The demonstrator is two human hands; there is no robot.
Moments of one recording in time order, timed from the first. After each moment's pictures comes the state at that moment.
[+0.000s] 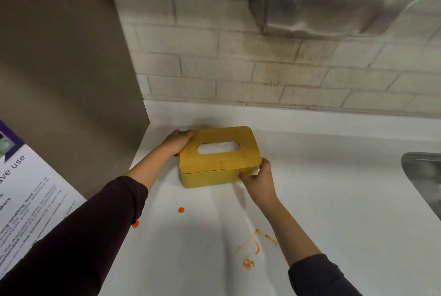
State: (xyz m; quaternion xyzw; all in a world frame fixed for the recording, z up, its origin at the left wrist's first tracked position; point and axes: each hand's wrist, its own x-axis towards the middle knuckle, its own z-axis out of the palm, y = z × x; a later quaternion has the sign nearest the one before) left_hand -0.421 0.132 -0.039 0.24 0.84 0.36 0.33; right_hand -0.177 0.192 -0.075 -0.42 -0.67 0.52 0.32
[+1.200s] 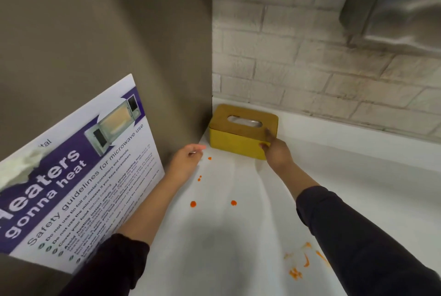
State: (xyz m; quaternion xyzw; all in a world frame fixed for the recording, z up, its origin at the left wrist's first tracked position) left_hand -0.407 -0.031 -0.034 0.18 0.82 0.52 0.18; right_hand -0.311 0.209 -0.068 -0.34 -0.89 0.27 0.10
